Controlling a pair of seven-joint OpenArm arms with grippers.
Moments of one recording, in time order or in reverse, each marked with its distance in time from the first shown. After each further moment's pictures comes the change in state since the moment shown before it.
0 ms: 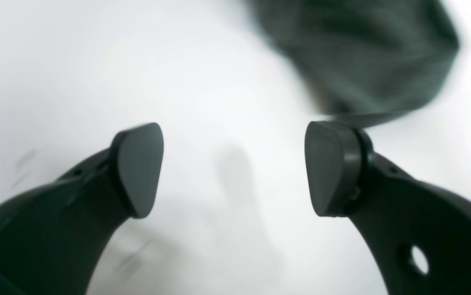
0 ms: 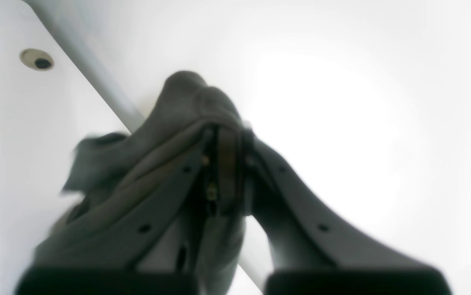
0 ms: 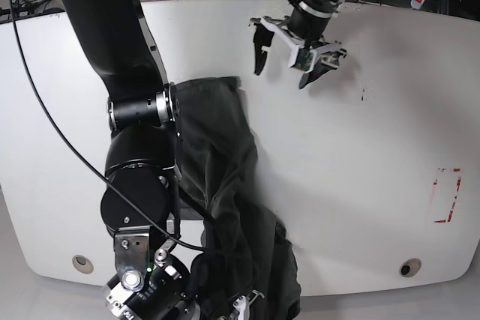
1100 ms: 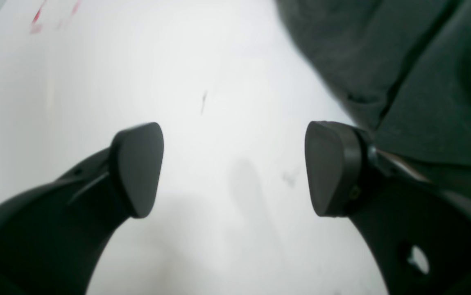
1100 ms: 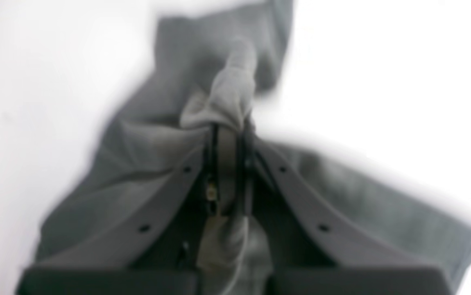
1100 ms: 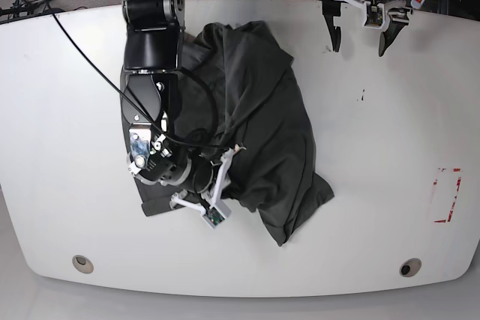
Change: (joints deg) left arm 19.0 0.3 -22.0 1.3 0.1 -0.4 -23.1; right arm -34.9 2.0 7.8 -8.4 16.9 -0.8 0.2
